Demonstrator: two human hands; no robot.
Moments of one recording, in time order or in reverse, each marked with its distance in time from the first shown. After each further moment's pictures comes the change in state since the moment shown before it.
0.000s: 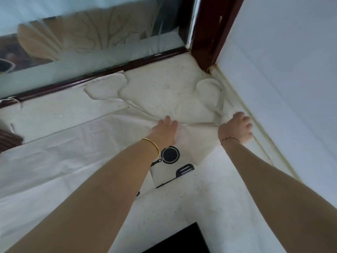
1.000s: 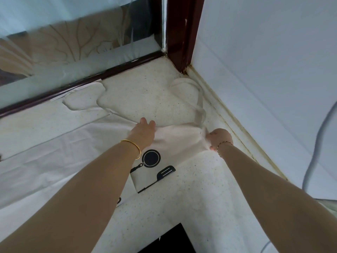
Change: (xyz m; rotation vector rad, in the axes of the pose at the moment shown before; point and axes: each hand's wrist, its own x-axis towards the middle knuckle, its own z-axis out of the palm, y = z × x) left_hand 0.017 0.007 -0.001 0.041 0.000 -0.135; right_hand 0.021 0.058 0.004 0.282 -0.520 0.052
